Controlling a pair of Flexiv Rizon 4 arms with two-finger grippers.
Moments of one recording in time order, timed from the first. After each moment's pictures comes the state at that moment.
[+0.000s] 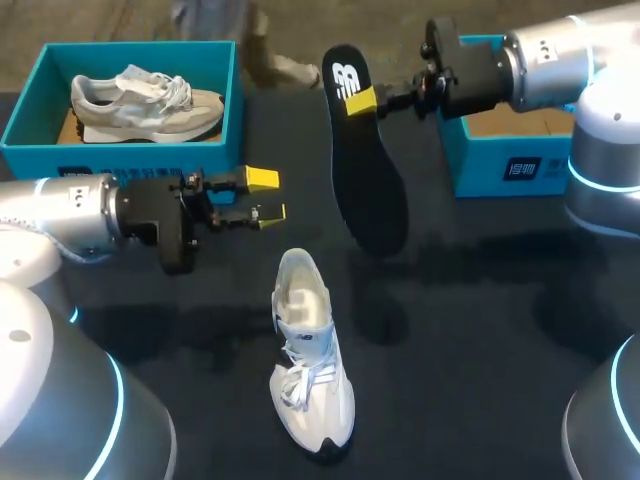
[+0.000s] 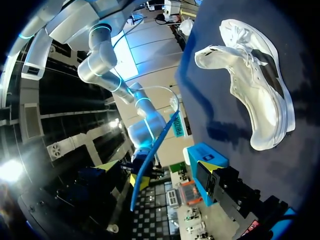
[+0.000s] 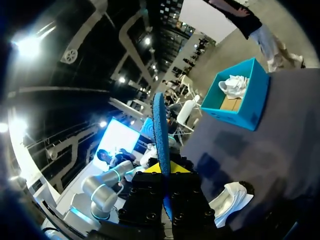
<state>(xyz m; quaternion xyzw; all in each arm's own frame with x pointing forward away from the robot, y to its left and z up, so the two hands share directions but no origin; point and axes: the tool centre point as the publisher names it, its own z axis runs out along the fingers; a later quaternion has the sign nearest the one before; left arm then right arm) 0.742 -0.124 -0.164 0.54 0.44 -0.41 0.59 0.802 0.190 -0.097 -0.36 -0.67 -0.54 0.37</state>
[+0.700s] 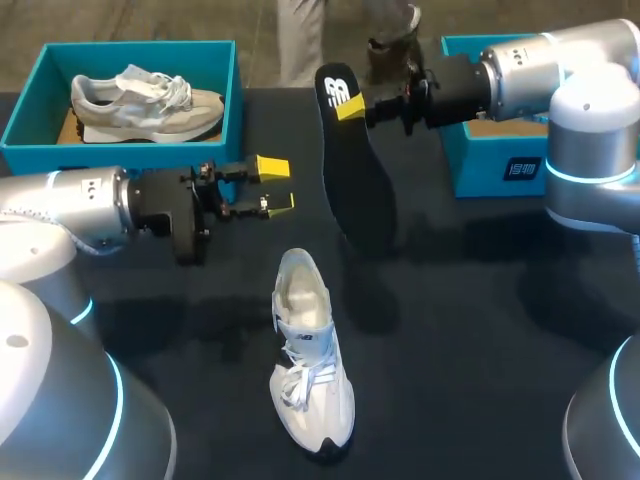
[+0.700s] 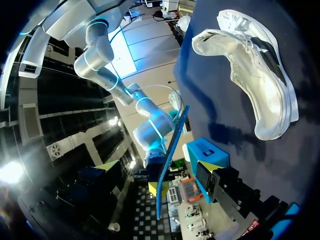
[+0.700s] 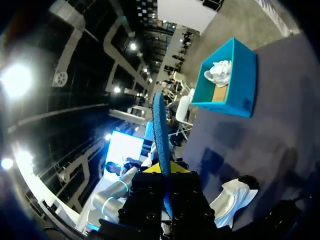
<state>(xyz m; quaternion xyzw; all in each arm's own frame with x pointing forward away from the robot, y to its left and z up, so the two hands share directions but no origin) 0.759 -0.135 -0.162 0.53 0.44 -0.40 0.60 0.839 0.199 -0.135 -0.42 -0.62 -0.50 0.43</state>
